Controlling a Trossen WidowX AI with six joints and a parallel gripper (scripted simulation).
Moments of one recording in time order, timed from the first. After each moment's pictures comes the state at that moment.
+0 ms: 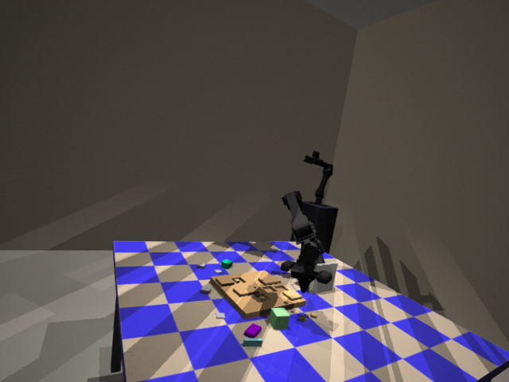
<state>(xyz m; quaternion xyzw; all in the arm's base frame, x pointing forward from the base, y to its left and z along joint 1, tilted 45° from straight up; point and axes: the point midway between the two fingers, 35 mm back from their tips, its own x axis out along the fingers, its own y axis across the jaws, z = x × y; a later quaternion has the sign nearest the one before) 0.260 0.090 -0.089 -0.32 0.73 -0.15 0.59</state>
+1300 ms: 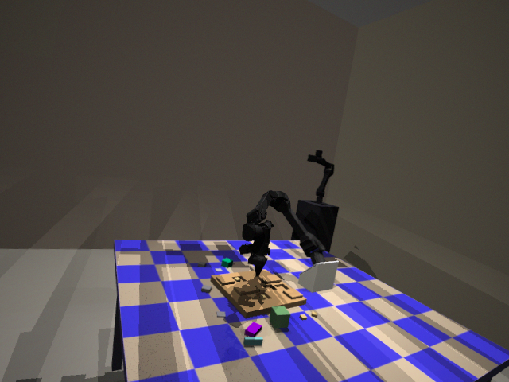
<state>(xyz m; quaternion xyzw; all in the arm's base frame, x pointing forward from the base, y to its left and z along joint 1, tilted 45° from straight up) 0.350 -0.039 0.026 0.06 0.52 -0.52 0.68</state>
